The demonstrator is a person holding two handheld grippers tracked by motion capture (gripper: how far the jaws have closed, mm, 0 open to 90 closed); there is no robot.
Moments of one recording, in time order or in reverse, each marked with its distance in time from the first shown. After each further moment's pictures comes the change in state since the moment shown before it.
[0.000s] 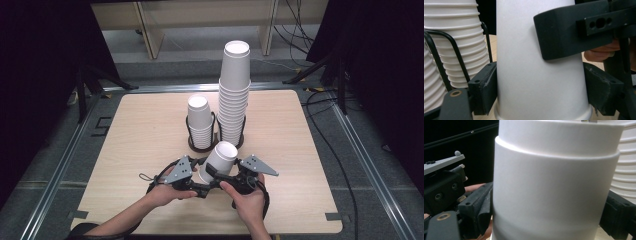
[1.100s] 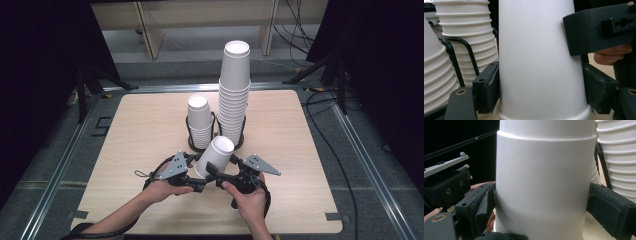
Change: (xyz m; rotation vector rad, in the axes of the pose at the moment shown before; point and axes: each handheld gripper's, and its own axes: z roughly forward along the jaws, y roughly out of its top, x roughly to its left) left arm 0.012 0.008 -0.009 0.001 0.029 0.011; right arm -0.001 0.003 -0.002 -0.018 0.027 0.056
